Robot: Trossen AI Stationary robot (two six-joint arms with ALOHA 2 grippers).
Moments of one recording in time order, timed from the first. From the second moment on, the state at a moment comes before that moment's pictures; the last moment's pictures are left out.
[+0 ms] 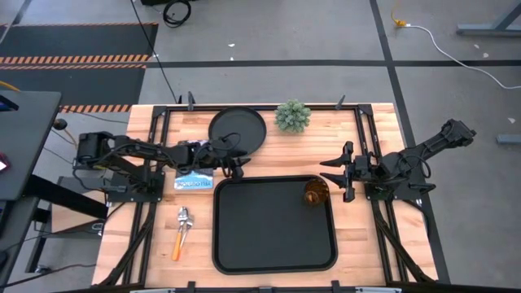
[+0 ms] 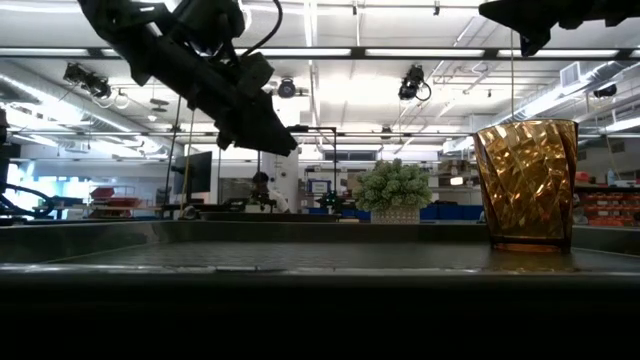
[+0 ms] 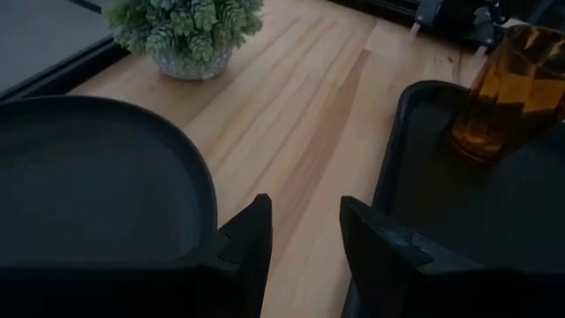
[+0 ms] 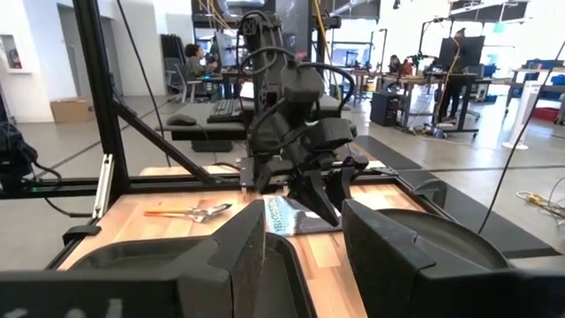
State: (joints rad) left arm 0.12 1.43 0.66 0.27 -0.22 -0.28; right arm 0.45 0.55 0.35 0.24 0.56 -0.04
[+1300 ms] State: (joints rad) left arm 0.10 1.43 0.79 -0.45 -0.54 0.46; right arm 0.43 0.55 0.35 0.28 0.55 -0.06
